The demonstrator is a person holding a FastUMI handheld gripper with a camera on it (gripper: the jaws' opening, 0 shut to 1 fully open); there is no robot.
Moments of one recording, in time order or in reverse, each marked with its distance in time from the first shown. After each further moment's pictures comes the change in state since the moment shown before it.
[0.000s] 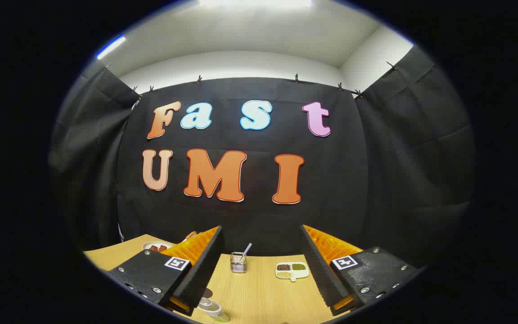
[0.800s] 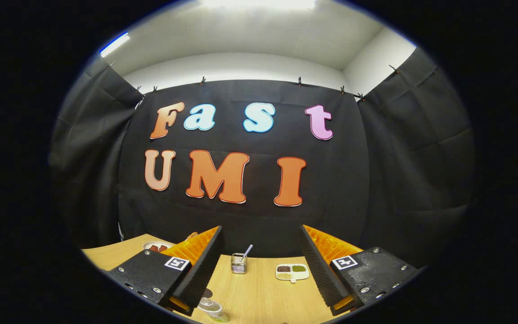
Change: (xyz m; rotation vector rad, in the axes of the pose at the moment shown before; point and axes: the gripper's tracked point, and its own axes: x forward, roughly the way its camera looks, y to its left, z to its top) arm -0.009 0.007 0.006 -0.017 -0.017 0.014
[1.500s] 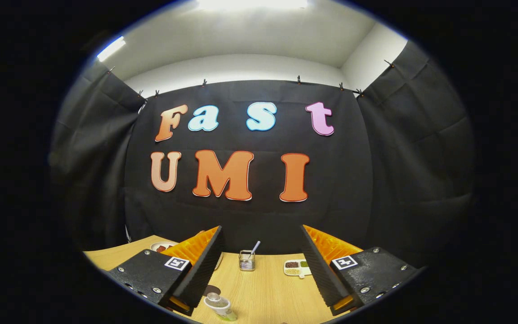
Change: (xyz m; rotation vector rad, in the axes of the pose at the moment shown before) arm -0.020 0.012 -0.030 0.041 -0.007 0.034
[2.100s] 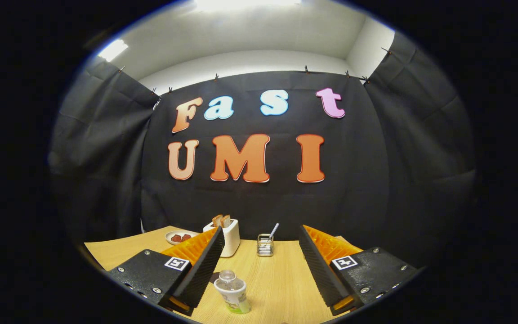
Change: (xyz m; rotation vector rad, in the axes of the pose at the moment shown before) arm -0.020 0.034 -0.112 0.043 0.046 0.109
